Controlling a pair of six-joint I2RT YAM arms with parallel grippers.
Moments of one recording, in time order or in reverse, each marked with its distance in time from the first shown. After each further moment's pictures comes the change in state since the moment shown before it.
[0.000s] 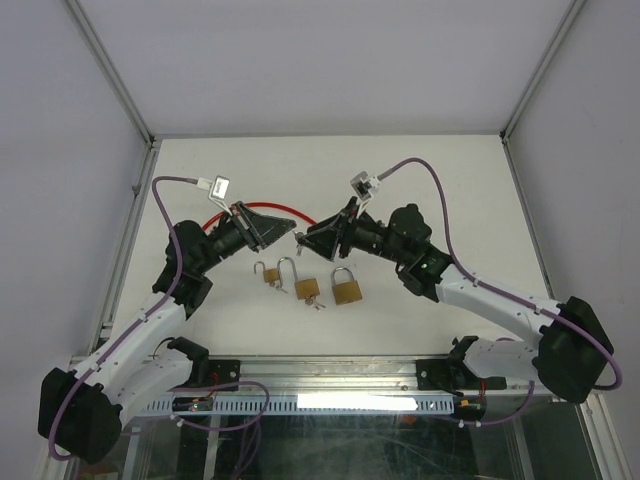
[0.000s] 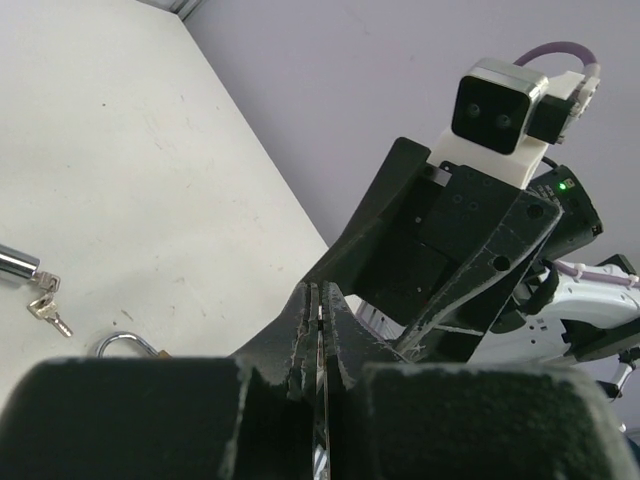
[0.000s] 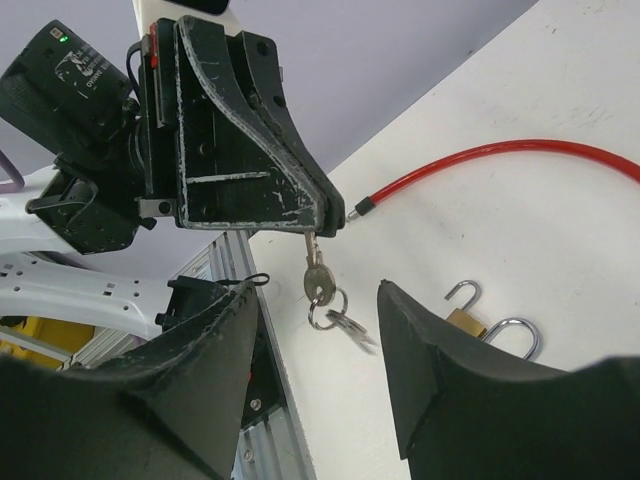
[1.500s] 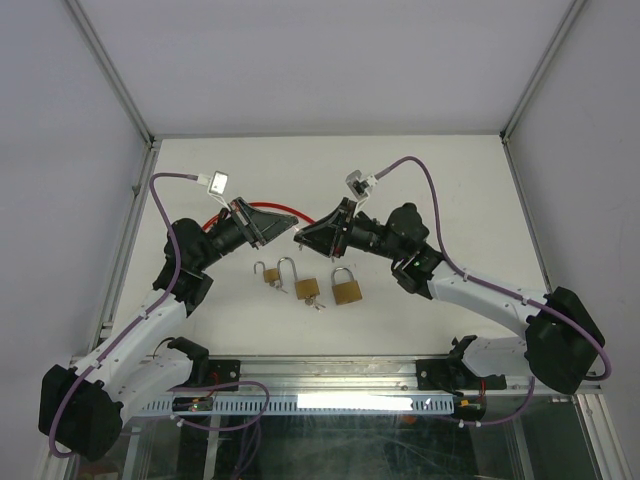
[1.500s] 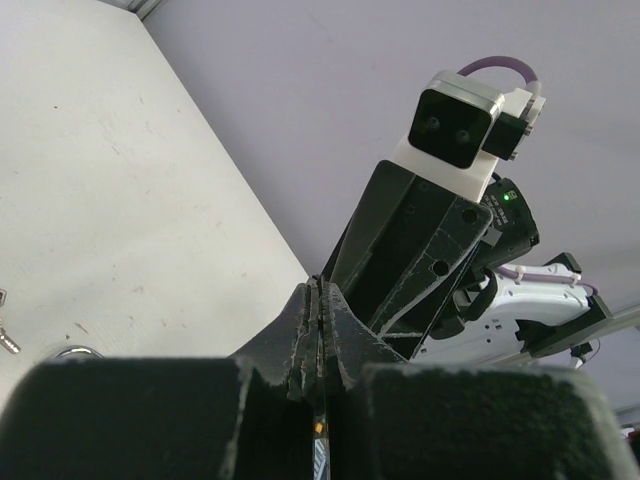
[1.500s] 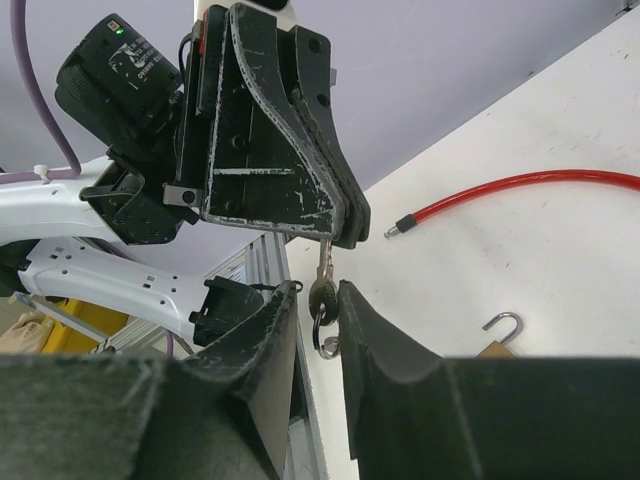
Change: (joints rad) left arm 0.000 0.020 0.027 0.056 0.034 -0.087; right arm -0.002 0.079 0.003 0.182 -0.098 0.046
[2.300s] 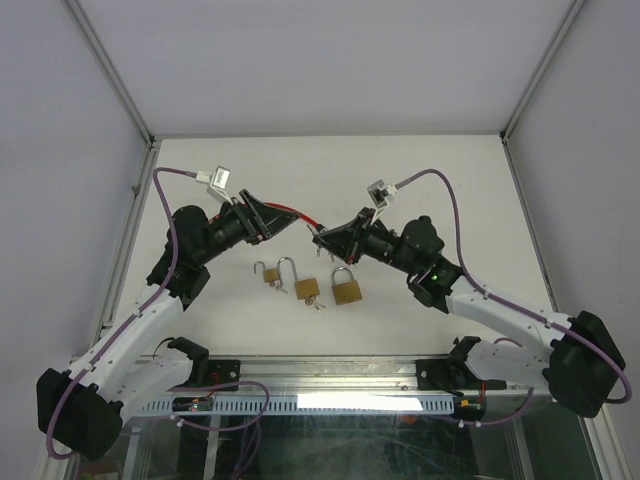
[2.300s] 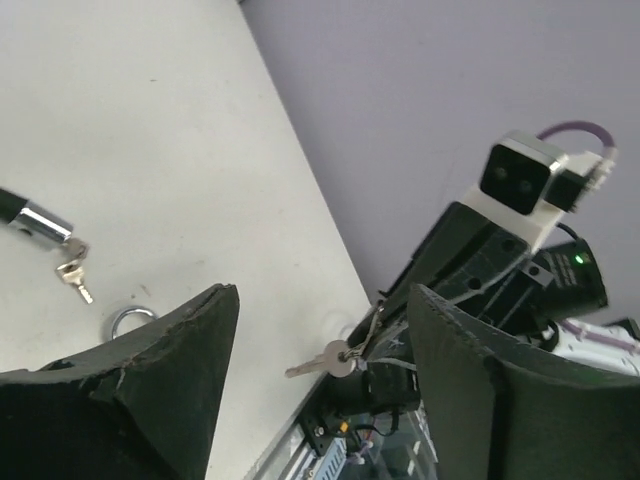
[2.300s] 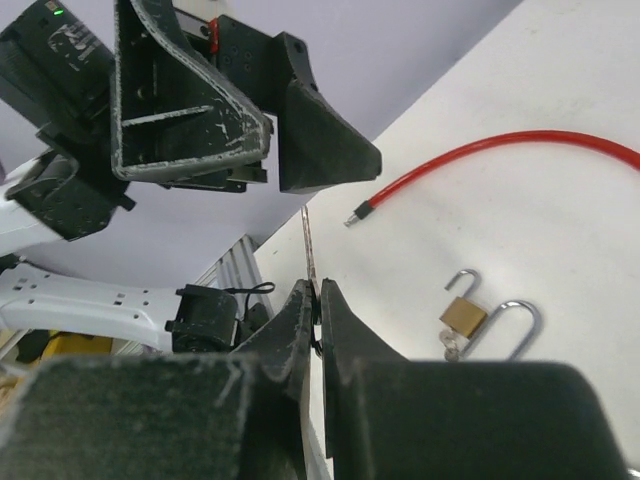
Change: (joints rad) left arm -0.001 0.002 0.098 -0.270 -0.084 0.075; right arm -0.011 -0.131 -0.101 -0.089 0.131 0.024
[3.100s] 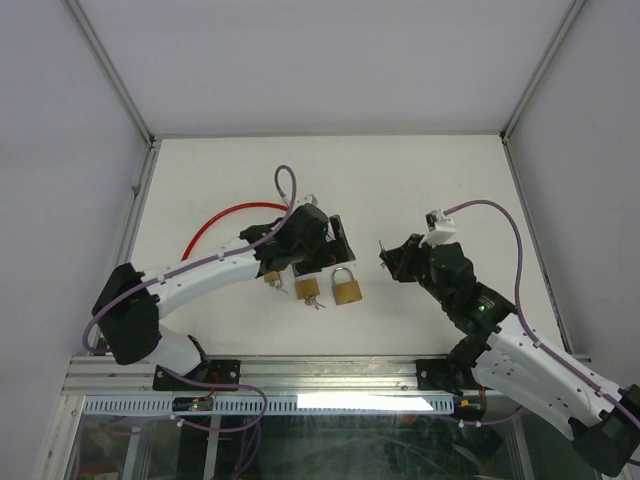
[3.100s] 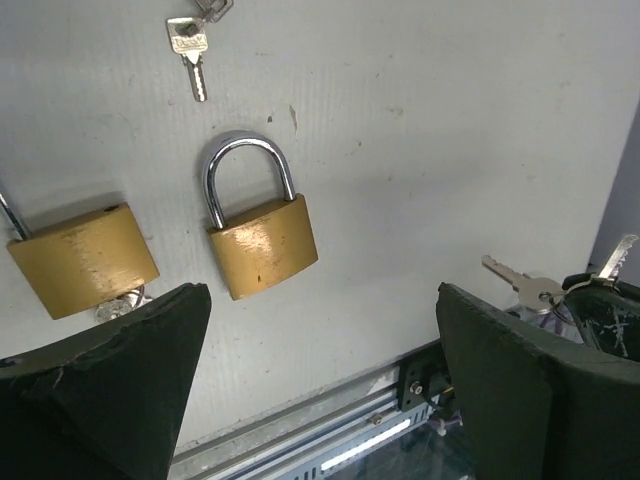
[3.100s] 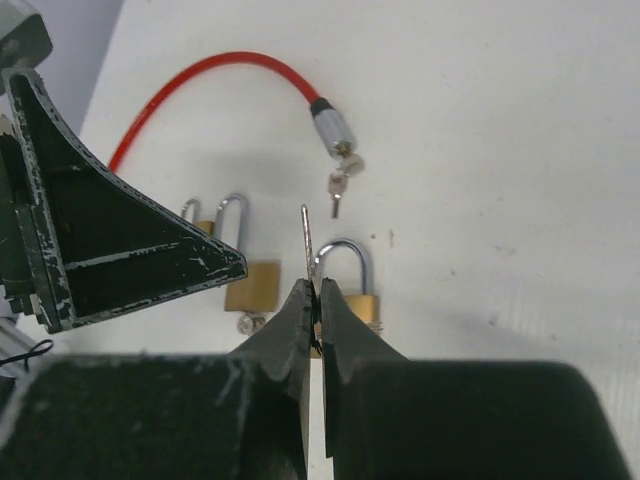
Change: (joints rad) left arm -0.456 0.524 0.382 -0.655 -0.499 -0.067; right arm -0.083 -0.466 -0.140 -0.725 0.518 -0.013
